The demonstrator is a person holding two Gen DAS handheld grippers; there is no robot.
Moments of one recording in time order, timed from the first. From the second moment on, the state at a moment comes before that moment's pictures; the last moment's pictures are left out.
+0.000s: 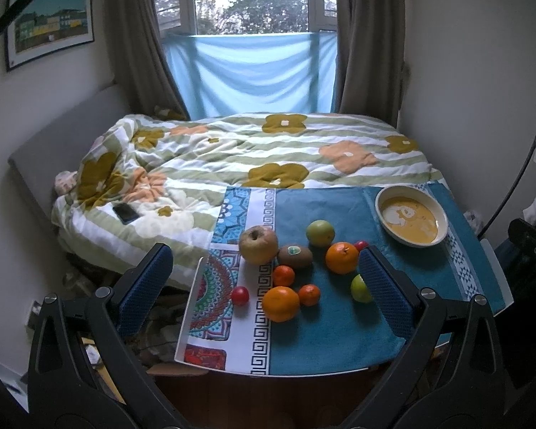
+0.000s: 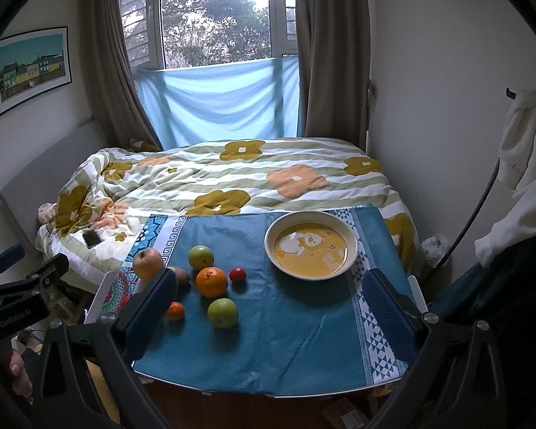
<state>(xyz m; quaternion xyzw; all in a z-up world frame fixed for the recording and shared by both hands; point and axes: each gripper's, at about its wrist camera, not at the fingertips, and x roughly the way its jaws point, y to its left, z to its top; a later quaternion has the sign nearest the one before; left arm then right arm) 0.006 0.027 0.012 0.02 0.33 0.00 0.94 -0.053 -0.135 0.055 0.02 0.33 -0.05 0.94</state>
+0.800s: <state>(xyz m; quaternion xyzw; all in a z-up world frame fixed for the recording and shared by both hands) 0.080 0.069 -0.133 0.06 0.49 -0.07 0.87 0.032 -0.114 -0.083 0.05 0.48 -0.02 0.88</state>
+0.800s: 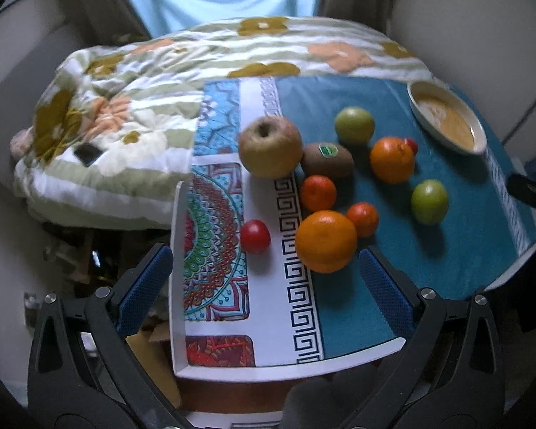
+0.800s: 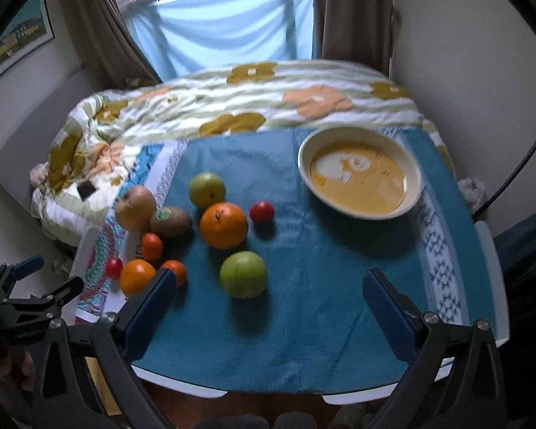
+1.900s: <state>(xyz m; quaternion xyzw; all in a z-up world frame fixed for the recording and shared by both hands) 0.099 0.006 -0.215 0.22 0.50 -0.20 0.81 0.074 -0.097 -0.176 0.04 0.55 0.02 0.83</state>
